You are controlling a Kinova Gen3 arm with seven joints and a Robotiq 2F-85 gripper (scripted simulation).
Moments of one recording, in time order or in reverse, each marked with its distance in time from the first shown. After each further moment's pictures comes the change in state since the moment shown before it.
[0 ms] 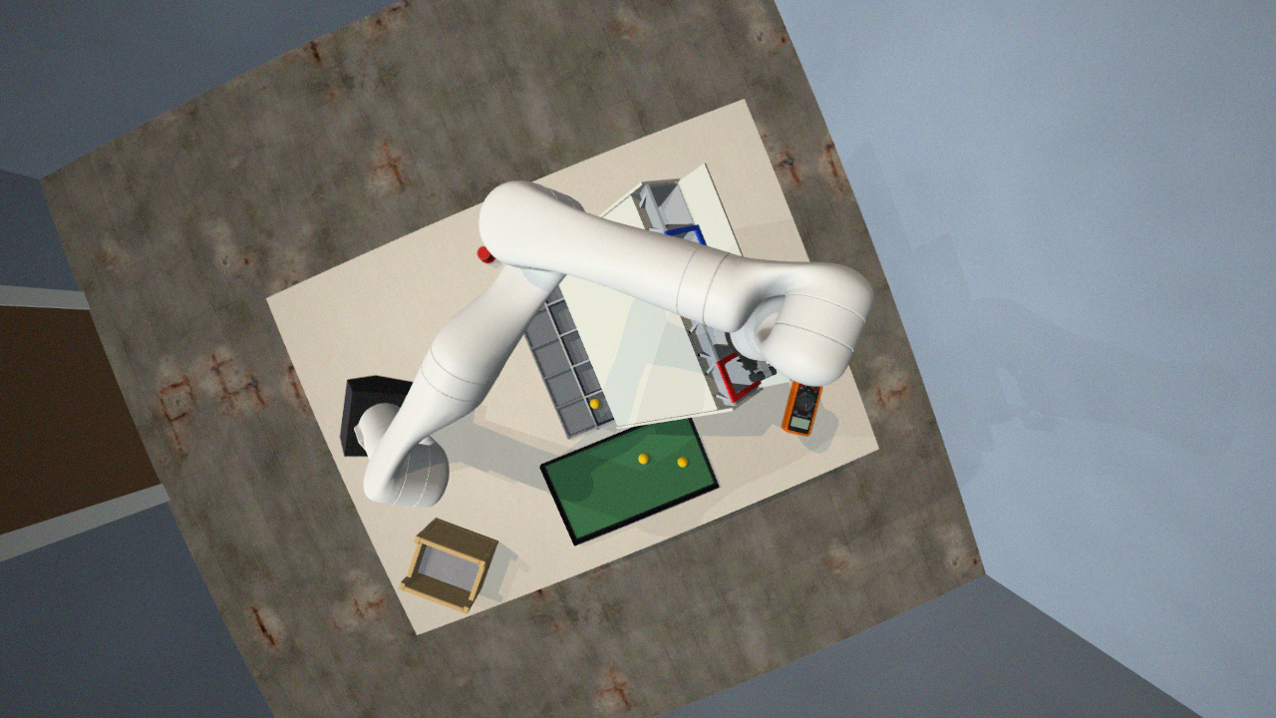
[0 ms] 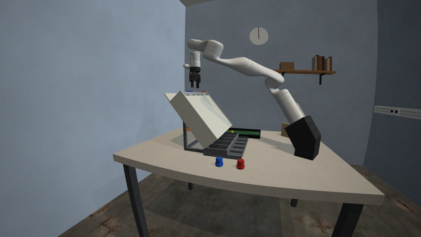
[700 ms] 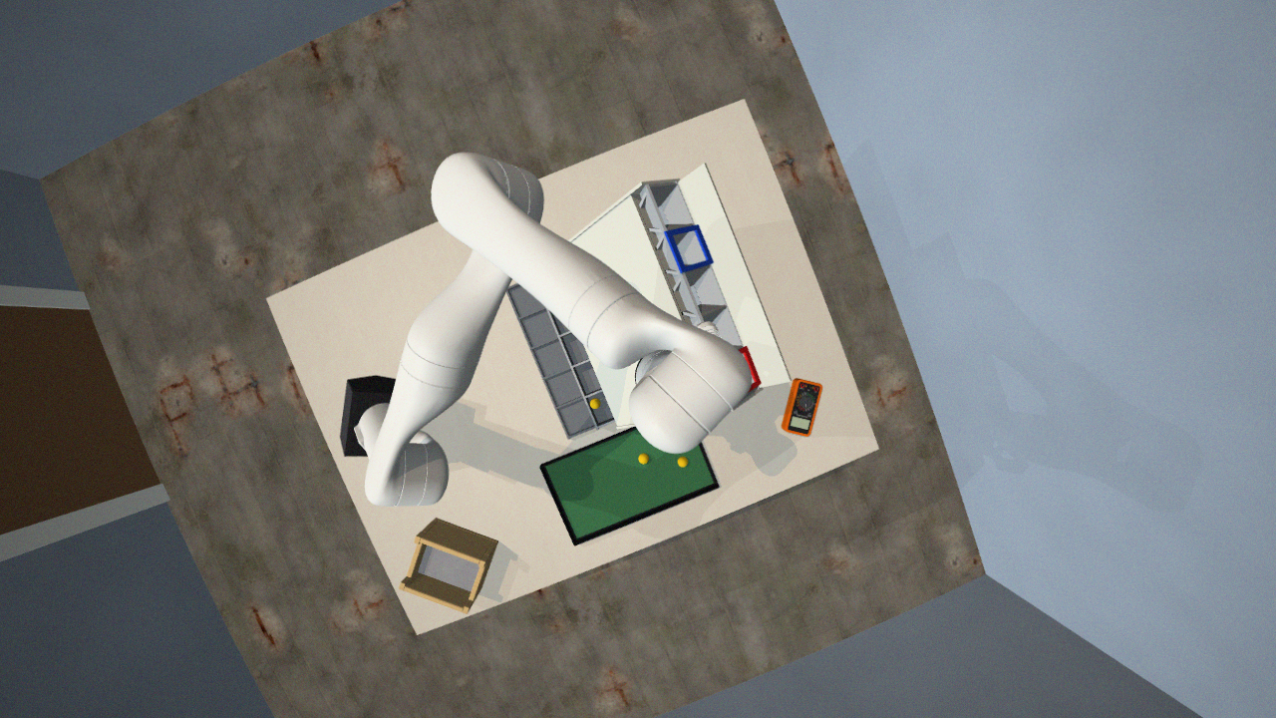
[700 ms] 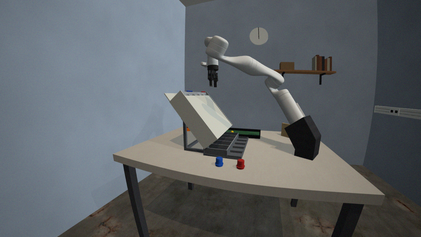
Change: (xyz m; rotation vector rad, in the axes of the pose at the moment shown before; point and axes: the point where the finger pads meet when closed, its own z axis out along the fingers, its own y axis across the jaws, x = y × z) arm -0.132 0.007 -0.004 0.004 -0.018 0.026
